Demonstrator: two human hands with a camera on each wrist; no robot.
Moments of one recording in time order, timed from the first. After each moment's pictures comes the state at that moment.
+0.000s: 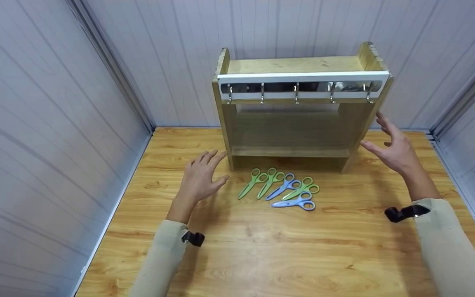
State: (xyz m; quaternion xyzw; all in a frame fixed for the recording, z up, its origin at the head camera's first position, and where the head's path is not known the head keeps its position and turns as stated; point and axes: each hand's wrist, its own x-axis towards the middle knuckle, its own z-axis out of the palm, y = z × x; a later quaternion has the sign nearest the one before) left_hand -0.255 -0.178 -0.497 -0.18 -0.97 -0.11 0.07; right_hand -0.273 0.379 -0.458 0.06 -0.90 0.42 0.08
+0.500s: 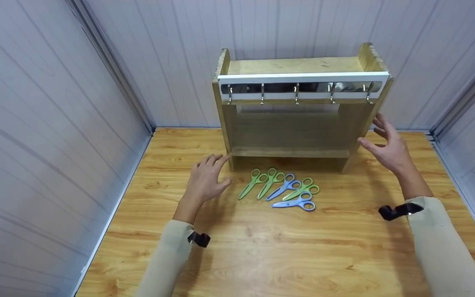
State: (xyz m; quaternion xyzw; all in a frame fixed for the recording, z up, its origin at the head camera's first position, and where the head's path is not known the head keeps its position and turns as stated) left_hand -0.255 -0.164 -0.506 -0.18 -0.97 -0.13 0.07; right_hand -0.279 0.369 -0.461 0.05 -0.88 0.46 0.07
